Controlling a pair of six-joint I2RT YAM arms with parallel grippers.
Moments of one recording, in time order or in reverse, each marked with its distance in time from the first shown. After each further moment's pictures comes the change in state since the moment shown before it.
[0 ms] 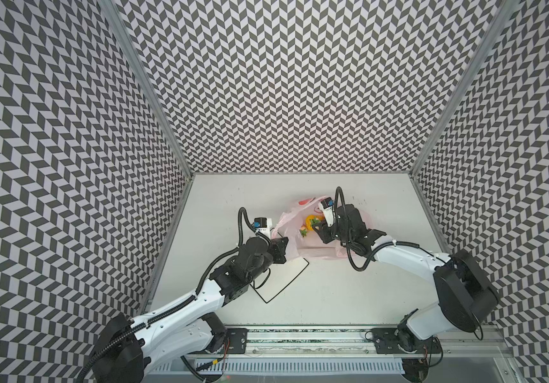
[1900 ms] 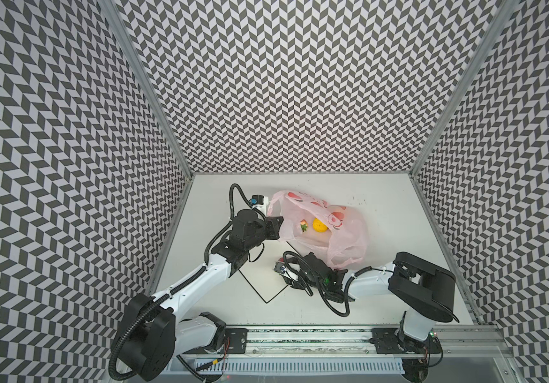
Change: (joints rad) left arm 0.293 0.232 0.164 0.062 0.334 0.182; right arm 0.494 0.240 -0.177 0.468 0.226 -0.575
